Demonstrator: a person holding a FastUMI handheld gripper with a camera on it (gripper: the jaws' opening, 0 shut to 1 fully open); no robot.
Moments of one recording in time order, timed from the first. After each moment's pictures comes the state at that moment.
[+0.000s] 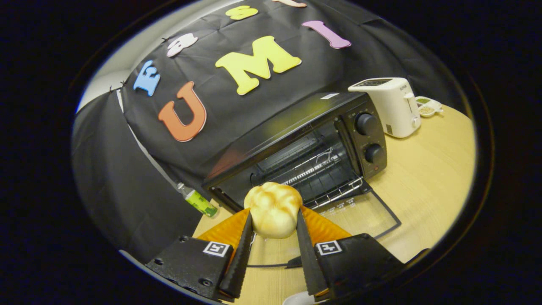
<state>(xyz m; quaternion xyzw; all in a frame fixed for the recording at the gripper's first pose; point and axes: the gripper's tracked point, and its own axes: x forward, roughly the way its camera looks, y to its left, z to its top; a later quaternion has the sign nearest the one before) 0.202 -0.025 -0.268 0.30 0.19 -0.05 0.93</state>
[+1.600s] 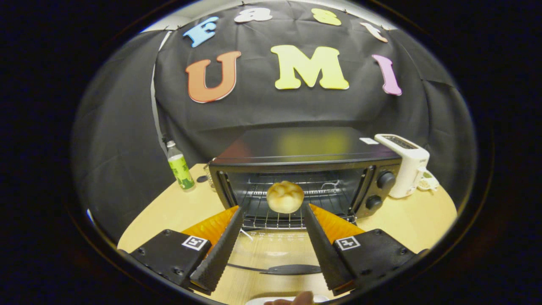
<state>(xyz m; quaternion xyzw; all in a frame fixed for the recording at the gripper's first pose) 0.177 -0.002 -0.233 0.07 0.20 -0.06 0.97</state>
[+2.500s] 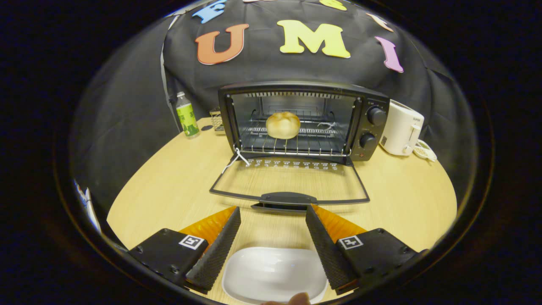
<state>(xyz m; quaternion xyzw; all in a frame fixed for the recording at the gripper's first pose) 0.090 0.008 -0.346 0.06 0.36 -0.02 0.93</state>
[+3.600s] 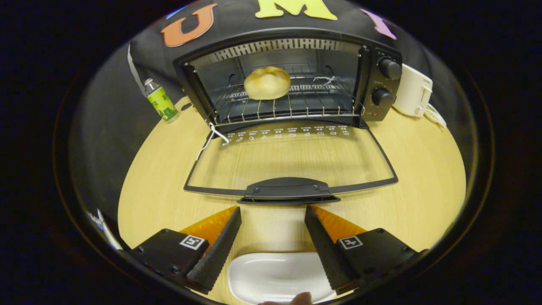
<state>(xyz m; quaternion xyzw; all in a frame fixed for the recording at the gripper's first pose) 0.104 0.005 -0.383 0.15 0.48 -0.05 0.86</state>
